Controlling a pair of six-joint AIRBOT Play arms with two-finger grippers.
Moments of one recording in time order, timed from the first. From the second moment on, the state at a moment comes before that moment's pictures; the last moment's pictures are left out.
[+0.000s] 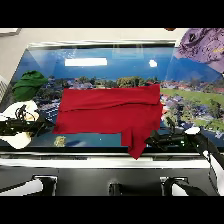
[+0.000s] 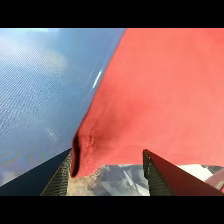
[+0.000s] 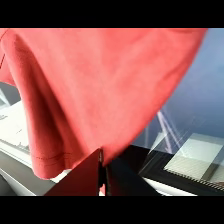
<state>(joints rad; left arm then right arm) 0.49 -1.36 0.79 0.88 -1.16 -1.22 -0.21 -1.20 0.47 -0.70 1.13 1.22</state>
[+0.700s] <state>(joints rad) 0.46 -1.43 0.78 0.88 -1.16 -1.25 -0.21 -1.20 0.47 -0.70 1.15 1.23</state>
